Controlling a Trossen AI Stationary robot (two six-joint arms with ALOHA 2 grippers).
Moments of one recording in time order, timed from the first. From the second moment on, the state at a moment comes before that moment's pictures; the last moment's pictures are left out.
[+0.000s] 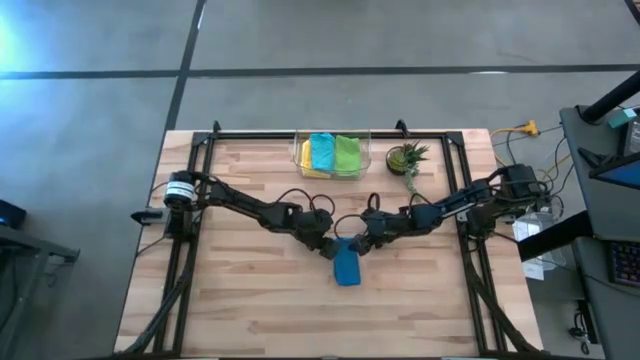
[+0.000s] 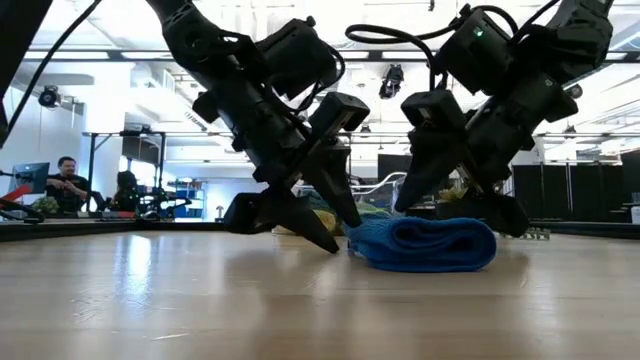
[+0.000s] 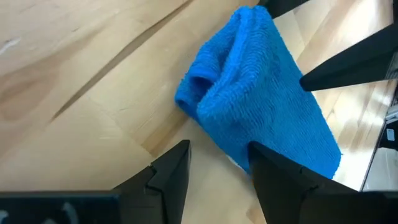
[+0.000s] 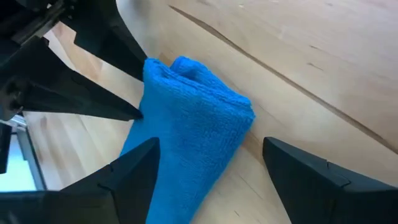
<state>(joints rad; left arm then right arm) -0.05 1.92 1.07 0.03 0.20 -1.03 0.11 1.64 0.60 0.24 -0.05 1.15</state>
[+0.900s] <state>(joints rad) -0.06 1.98 1.09 -0.02 0.11 -1.04 0.10 1.64 0.60 0.25 -0.10 1.17</state>
